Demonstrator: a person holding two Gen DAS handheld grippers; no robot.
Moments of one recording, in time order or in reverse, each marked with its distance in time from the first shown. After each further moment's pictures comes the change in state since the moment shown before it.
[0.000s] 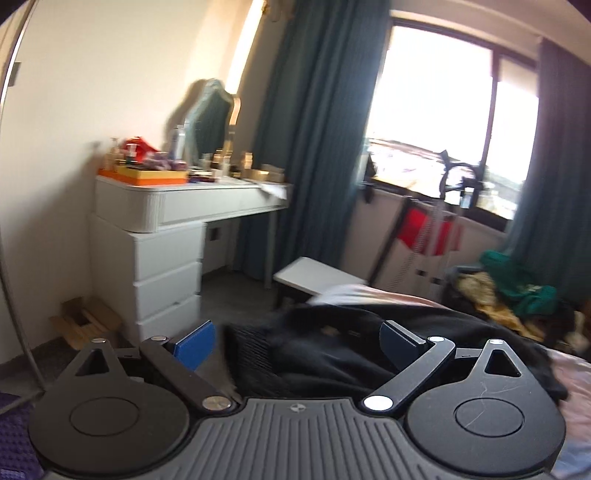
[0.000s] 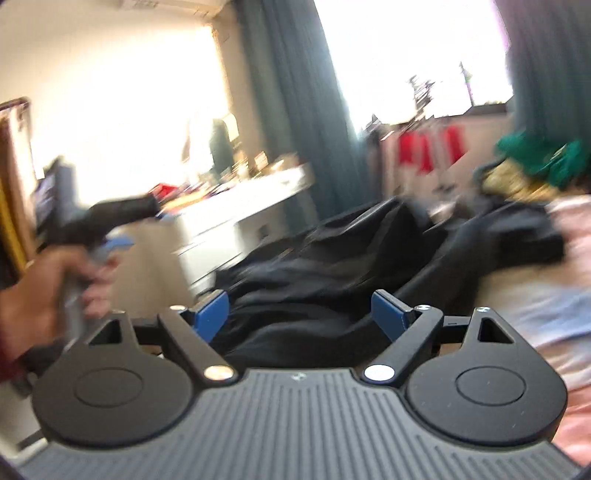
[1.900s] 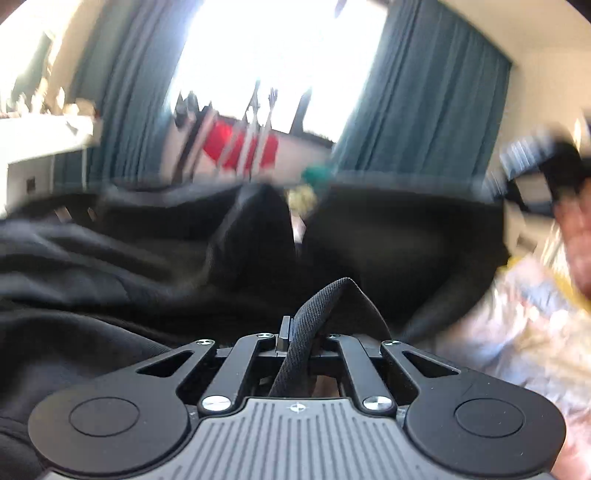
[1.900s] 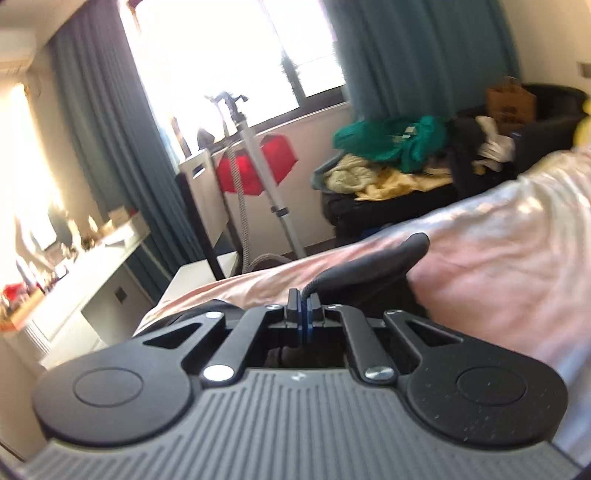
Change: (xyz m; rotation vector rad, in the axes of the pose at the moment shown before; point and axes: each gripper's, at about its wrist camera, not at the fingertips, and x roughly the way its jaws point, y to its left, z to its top) left arm 0.091 -0.137 -0.127 0.110 0.131 -0.523; right arm 0.098 -0.179 0.121 0.322 0.024 -0.419
